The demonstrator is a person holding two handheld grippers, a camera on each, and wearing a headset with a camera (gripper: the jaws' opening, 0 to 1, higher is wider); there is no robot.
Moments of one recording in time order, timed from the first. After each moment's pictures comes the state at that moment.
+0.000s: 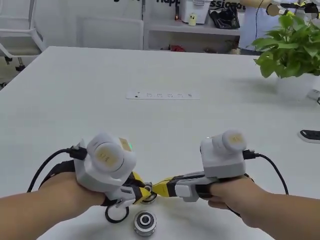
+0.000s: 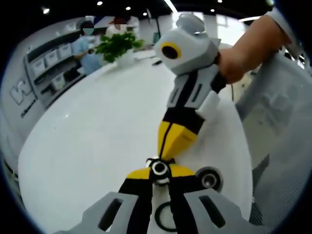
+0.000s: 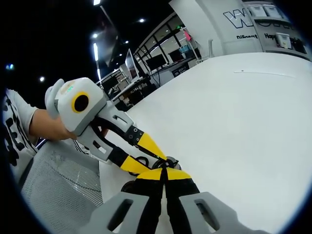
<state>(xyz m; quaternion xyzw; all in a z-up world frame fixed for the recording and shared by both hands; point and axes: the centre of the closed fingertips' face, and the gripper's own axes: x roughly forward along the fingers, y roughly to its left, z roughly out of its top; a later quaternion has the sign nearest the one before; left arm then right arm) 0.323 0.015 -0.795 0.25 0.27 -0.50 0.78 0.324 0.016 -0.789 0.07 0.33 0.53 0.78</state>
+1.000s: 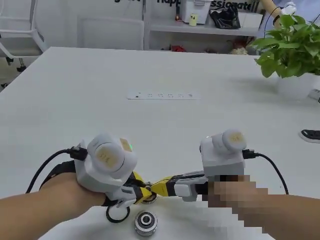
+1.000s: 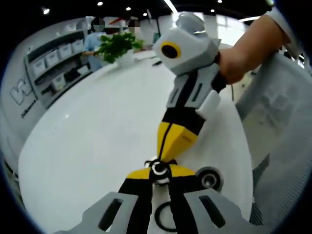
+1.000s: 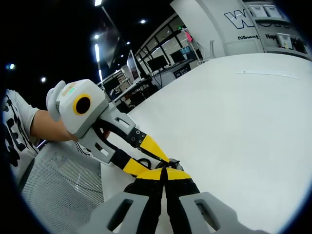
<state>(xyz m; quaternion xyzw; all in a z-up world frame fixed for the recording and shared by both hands) 0.324 0.014 -0.794 0.25 0.27 -0.50 0.79 0.324 0.019 -0.786 0.07 0.33 0.53 0.78</state>
